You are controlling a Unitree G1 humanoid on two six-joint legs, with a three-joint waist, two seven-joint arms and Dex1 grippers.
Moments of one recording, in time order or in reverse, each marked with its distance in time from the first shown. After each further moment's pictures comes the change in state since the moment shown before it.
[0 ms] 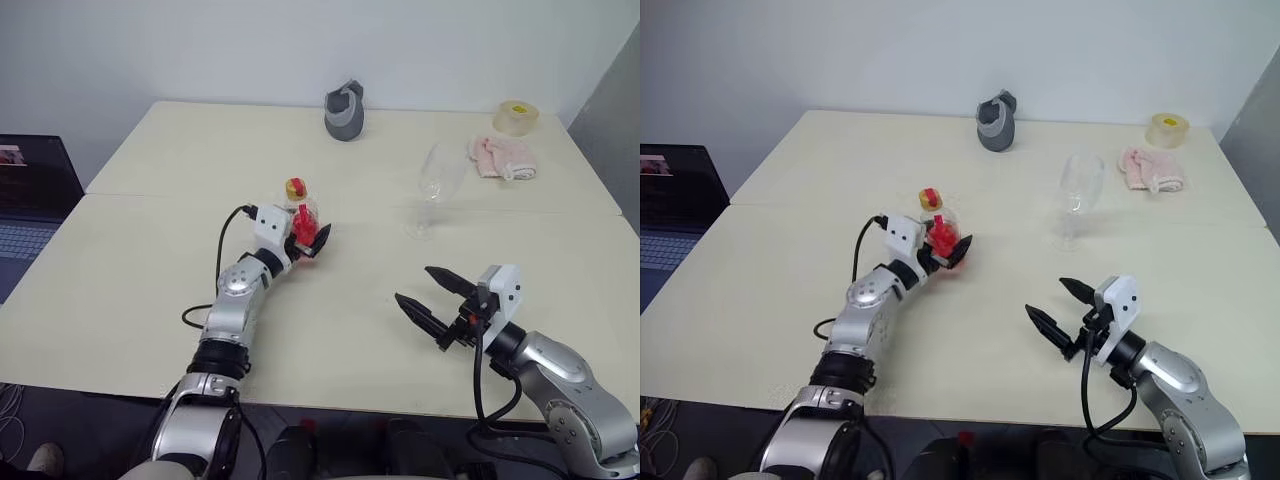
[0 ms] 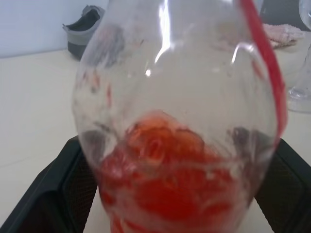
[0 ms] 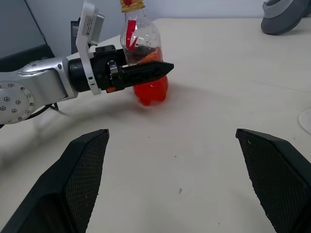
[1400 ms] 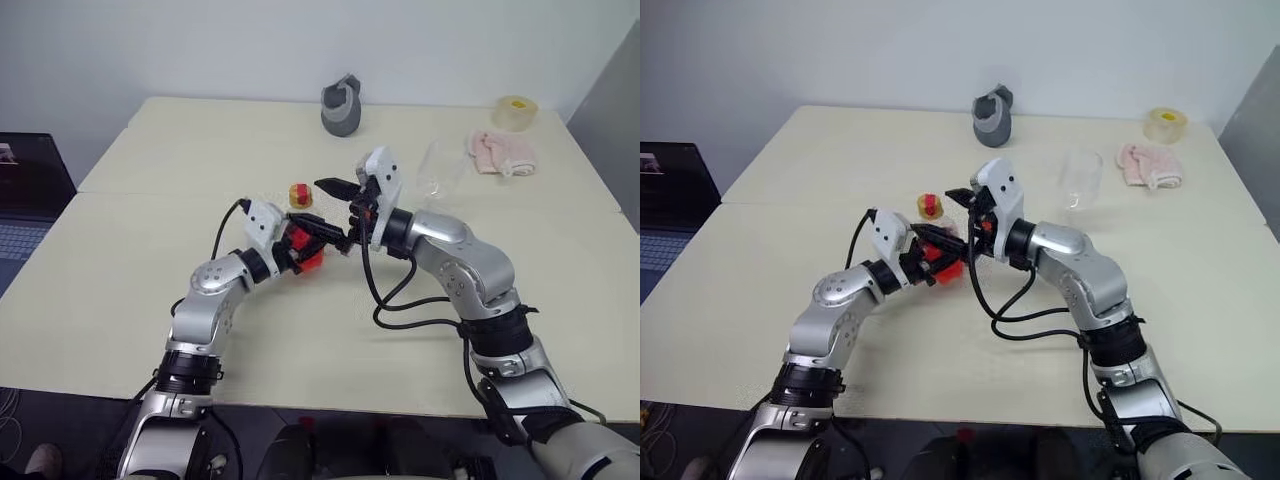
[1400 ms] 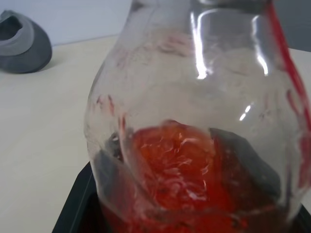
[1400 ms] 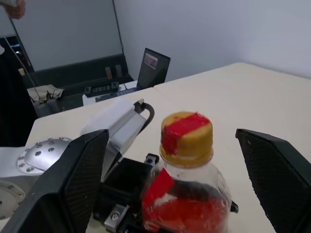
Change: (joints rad) left arm 0.082 0.144 -0.048 -0.333 -0.140 0.265 -0.266; right arm -0.877 0.262 0.227 0.515 -0.079 0.165 0.049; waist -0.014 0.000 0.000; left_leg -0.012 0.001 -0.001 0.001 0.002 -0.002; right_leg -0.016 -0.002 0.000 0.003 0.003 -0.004
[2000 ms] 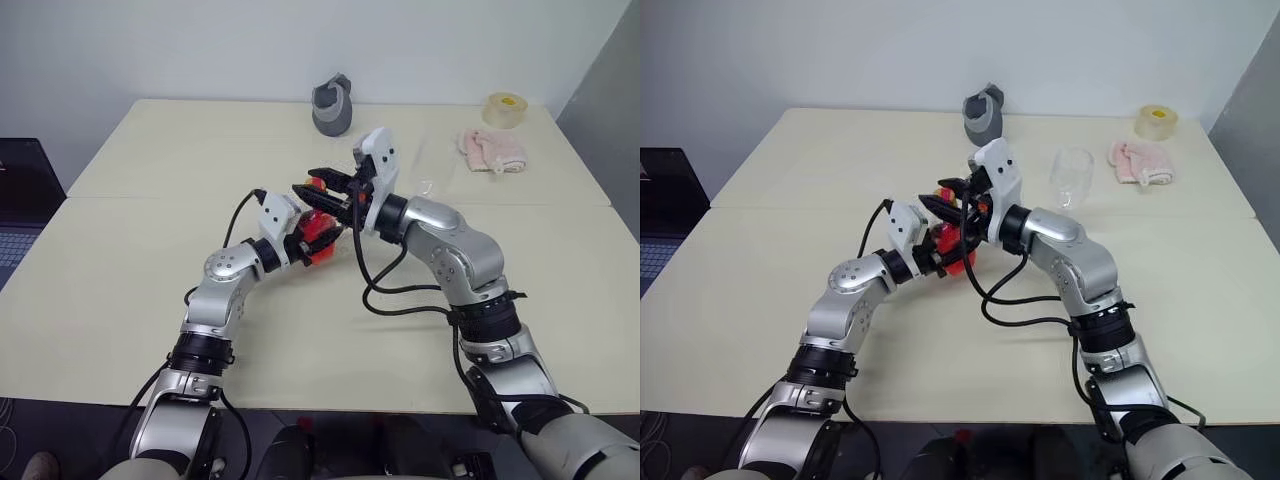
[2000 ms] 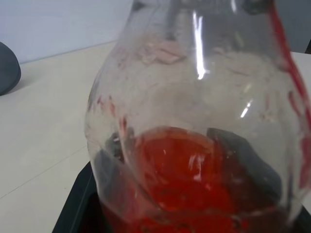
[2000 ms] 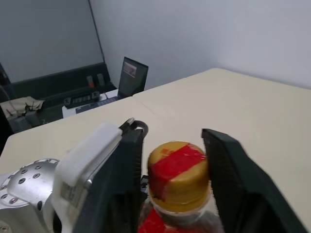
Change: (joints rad) left arm -0.074 -0.027 -0.018 0.108 0.021 -0.071 -0.033; right arm -0.036 0.063 -0.037 0.077 -0.043 -0.039 -0.045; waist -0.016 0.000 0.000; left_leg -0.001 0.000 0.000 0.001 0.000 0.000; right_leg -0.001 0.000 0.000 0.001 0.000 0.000
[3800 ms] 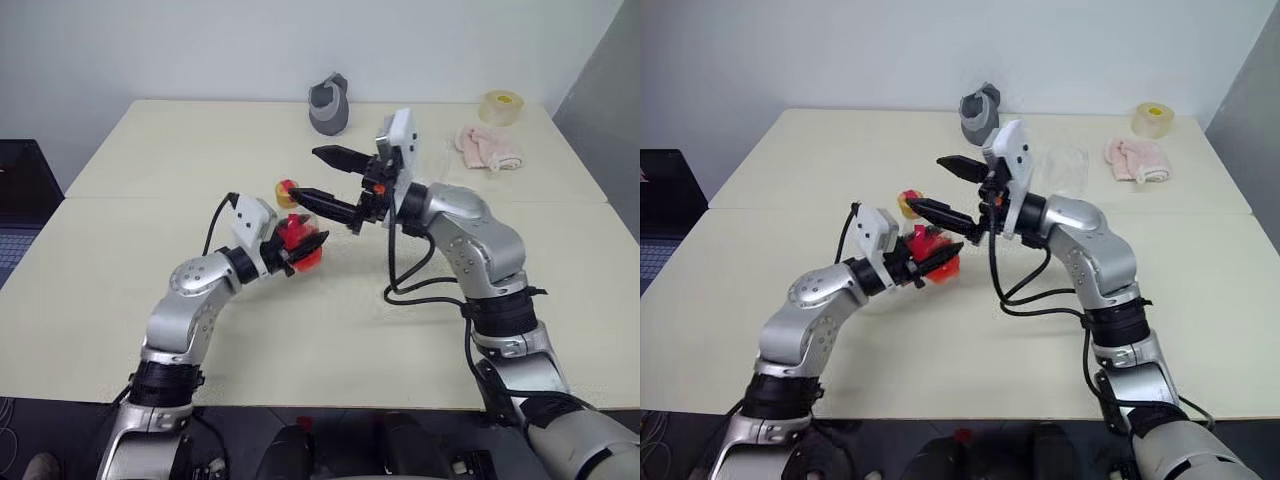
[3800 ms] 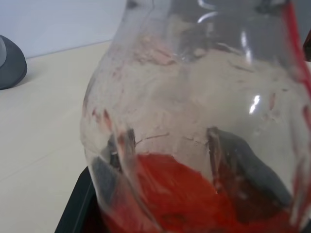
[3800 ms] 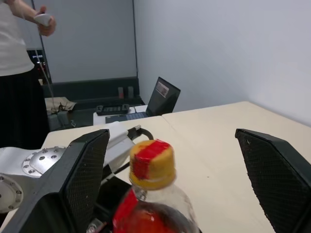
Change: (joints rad) left arm 0.105 0.073 0.033 -0.274 -0.104 0.203 0.037; right arm -0.019 -0.051 -0.032 -0.040 0.001 -0.065 0.191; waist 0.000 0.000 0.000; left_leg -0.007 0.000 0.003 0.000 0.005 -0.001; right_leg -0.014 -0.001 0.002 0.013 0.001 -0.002
